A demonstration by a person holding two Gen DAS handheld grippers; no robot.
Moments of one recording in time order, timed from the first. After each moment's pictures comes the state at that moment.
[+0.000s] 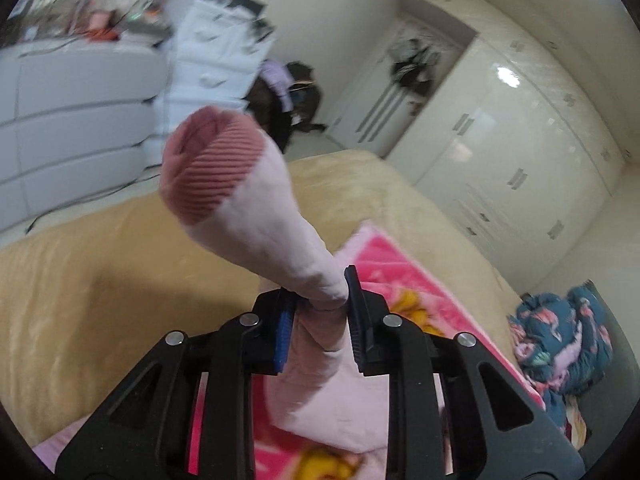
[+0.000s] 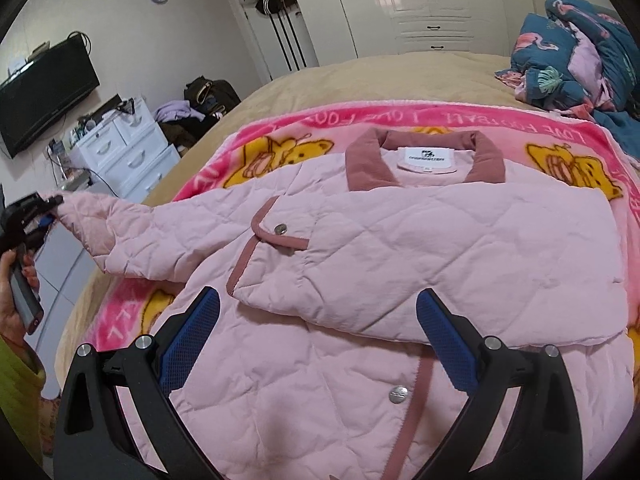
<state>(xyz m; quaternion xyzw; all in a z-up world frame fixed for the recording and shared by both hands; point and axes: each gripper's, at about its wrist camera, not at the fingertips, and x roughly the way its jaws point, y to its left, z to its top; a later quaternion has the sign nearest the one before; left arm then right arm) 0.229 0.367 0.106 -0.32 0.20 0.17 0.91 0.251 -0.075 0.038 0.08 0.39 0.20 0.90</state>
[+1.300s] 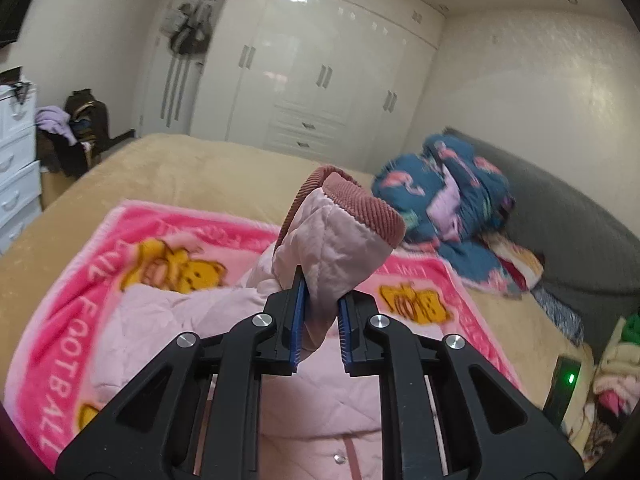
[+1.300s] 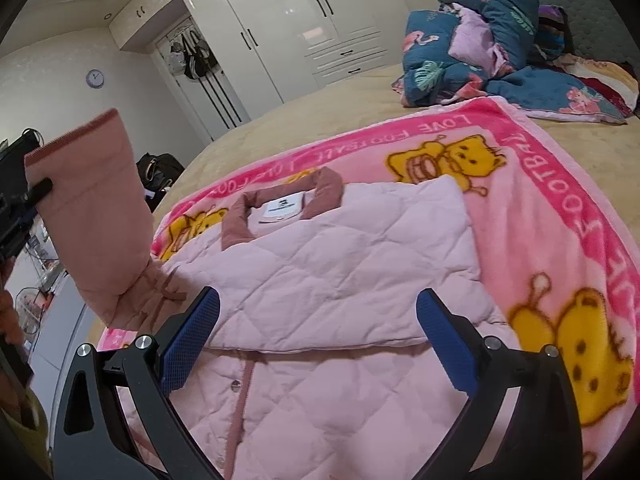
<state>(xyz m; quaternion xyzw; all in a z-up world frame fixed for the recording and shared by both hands) 0.279 0.035 0.156 -0.11 0.24 -0.14 0.96 0.219 -0.273 0.049 0.19 0.34 0.10 0.92</state>
